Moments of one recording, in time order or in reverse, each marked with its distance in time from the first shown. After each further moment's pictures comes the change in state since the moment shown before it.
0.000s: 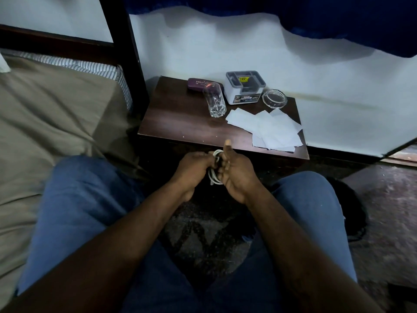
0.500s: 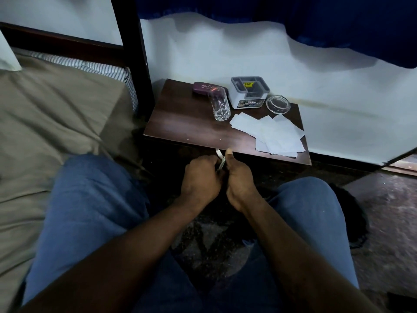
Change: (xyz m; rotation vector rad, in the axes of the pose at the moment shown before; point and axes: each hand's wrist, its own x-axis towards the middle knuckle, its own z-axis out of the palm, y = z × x) left_hand -0.010 -0.013 0.005 0.916 0.244 0.506; right_hand 0.001 0.017 0.007 0.119 0.025 -0.043
